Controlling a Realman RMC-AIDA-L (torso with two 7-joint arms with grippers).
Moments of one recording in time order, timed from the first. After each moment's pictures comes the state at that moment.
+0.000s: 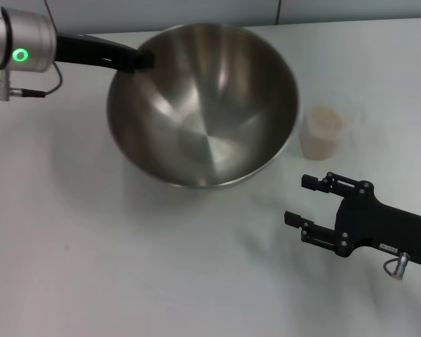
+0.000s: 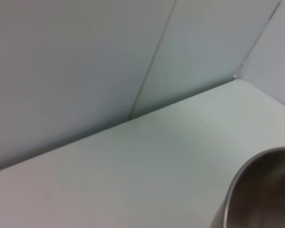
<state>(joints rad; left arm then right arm) -0.88 -2.07 0.73 0.75 2.34 1.25 -2.07 0.39 2.08 -0.24 -0.23 -2.19 -1.56 0.57</state>
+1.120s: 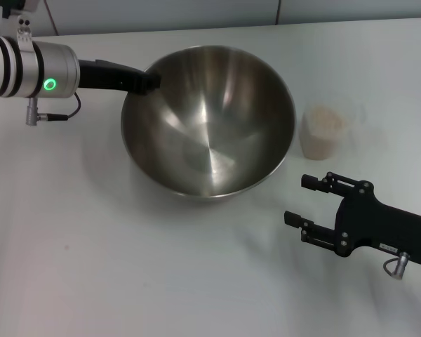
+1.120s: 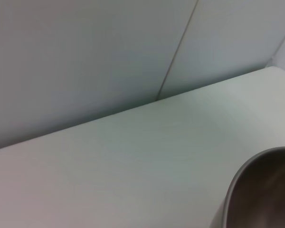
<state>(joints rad) -0.88 -2.07 0.79 0.55 2.28 1.02 -1.98 0.39 2.08 -0.24 -0.23 -2.19 -1.56 0.57</state>
